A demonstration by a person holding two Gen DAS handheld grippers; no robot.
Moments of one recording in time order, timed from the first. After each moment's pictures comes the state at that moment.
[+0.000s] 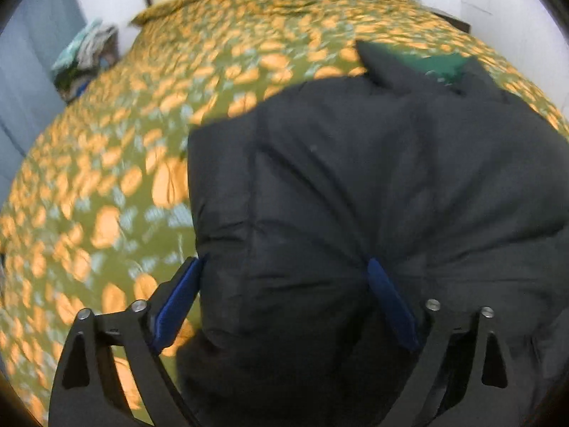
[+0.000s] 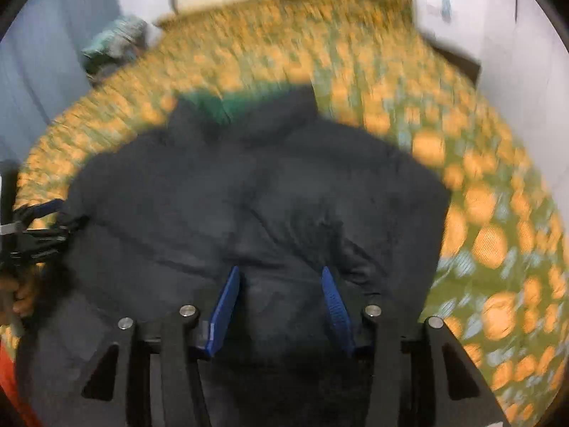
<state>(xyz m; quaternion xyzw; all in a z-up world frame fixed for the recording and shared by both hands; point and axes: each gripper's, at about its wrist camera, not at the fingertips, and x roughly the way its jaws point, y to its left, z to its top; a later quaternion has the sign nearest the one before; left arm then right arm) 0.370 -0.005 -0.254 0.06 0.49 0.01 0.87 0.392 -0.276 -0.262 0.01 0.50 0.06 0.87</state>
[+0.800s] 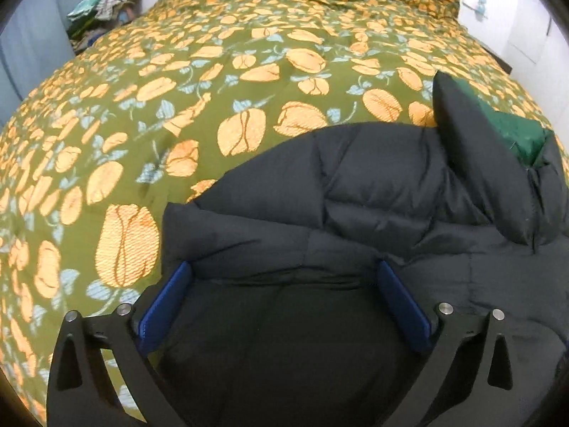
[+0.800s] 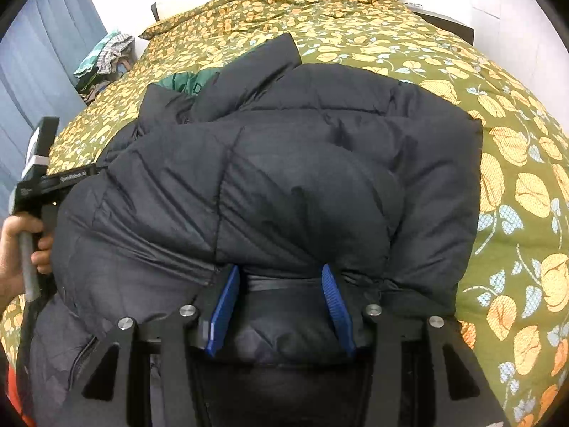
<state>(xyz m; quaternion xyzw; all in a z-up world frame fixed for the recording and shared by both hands) 0.465 -0.004 -0.277 -0.02 0.50 0.04 0.87 0.386 -0.286 -0.301 0.06 0.48 0.06 0.87</state>
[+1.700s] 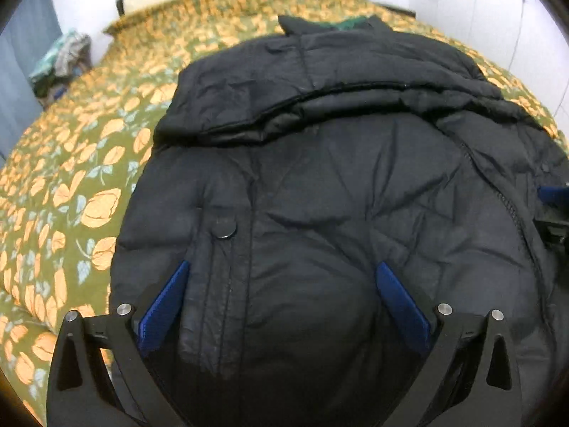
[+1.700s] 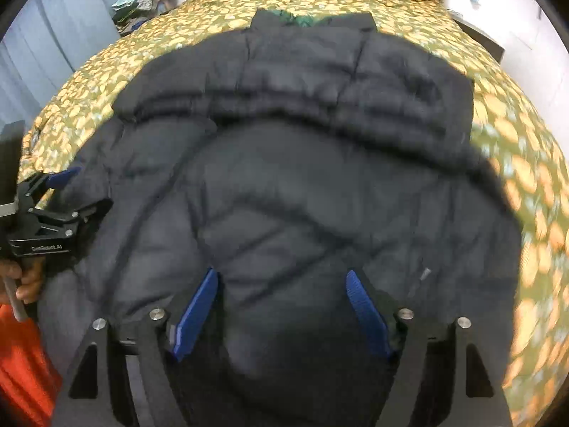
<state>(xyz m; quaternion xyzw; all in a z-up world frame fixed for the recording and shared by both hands) 0.196 -0.028 -0.257 0.09 0.46 -0.08 0.88 0.201 -0.198 -0.284 -0.03 0.53 0.09 0.85</state>
